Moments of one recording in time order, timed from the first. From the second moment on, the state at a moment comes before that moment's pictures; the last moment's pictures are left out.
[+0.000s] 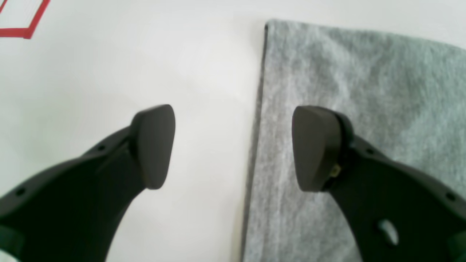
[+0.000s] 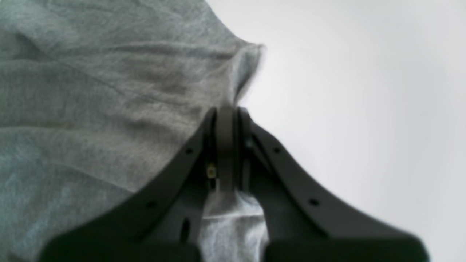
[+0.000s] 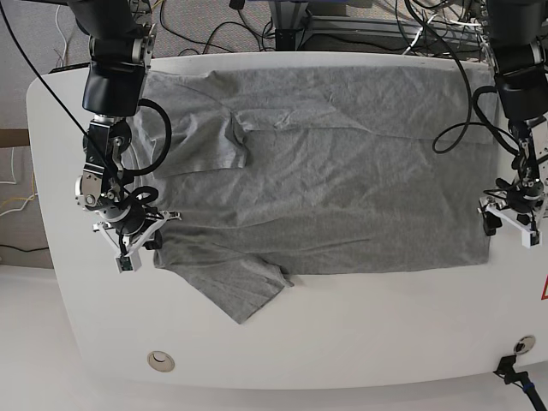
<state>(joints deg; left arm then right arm) -19.3 -29.9 -12.7 43.6 -15.8 -20.5 16.8 17.1 12.9 11.8 66.6 10.3 25.6 -36.4</state>
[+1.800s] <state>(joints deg) -19.0 -26.4 -13.5 50.0 -15.7 -30.2 16.7 16.1 13.1 11.8 66.8 10.7 25.6 -35.9</state>
